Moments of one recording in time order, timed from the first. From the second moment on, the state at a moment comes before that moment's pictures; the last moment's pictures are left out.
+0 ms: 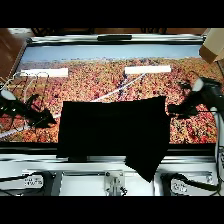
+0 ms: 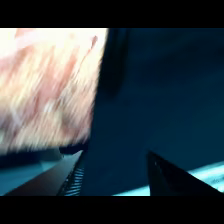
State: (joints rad) left arm 0.33 -1.44 1.03 1.12 -1.49 -1.36; right arm -0.15 -1.41 1.21 -1.52 1.47 1.50
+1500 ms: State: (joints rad) left arm 0.38 -1.14 0.38 0.93 -1.21 -1.21; right arm -0.46 -1.01 0.49 -1.31 1.42 1.35
